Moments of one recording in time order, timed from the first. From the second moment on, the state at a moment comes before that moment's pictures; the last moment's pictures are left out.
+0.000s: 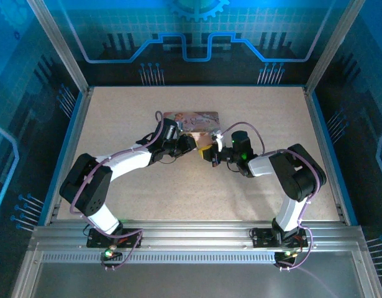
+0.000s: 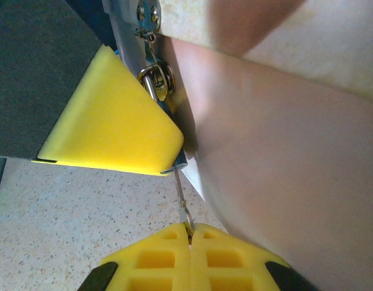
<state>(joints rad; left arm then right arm) -0.52 1.64 0.96 -0.02 0.33 -0.95 0.44 1.78 0.67 0.69 -0.69 0.18</state>
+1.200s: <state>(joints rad) -0.51 1.64 0.96 0.01 0.36 -0.95 0.42 1.75 0.70 0.58 -0.69 0.16</state>
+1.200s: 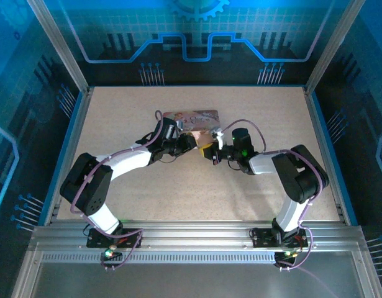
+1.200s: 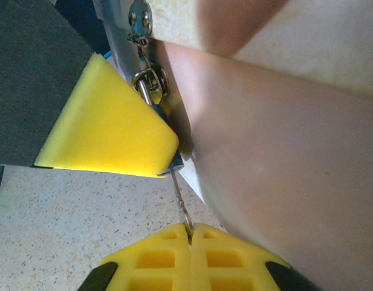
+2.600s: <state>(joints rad) -0.51 1.64 0.97 -0.05 0.42 -0.92 0.45 1.69 0.62 0.58 -0.63 0.11</state>
